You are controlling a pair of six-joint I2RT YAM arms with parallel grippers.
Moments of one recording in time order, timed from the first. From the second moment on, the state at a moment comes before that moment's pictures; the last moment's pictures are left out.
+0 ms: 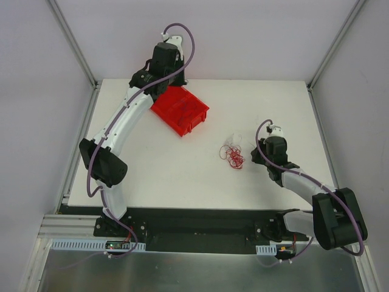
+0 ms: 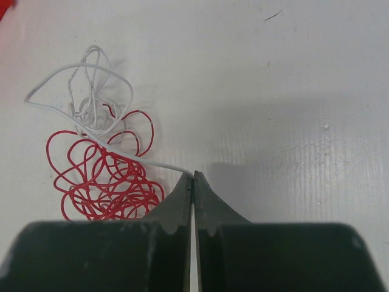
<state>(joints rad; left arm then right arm) -0.49 1.86 2.05 -0.68 -0.13 -0.28 0.26 1.23 0.44 0.17 0.04 0.41</state>
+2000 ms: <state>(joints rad) -0.49 1.86 1.73 -0.61 -0.05 -0.30 0.26 1.27 0.46 0.16 -0.02 0.41</state>
